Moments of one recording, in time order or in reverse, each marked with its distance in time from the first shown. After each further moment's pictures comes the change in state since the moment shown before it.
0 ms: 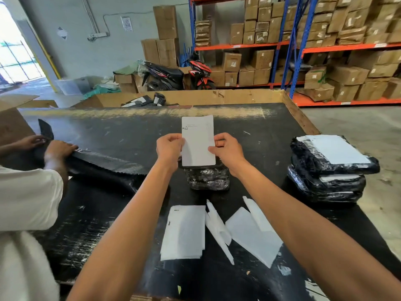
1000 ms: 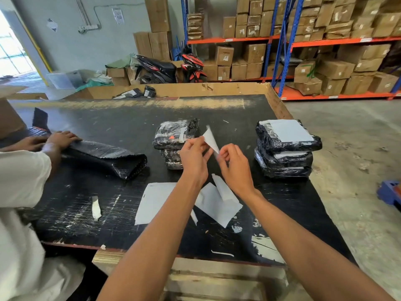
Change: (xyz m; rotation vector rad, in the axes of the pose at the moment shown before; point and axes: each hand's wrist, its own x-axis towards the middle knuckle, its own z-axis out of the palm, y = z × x) left_hand -0.161 -0.017 0.090 -0.619 -0.119 -0.186; right_hand -0.114 0.075 -0.080 -0.400 0.197 -0.508
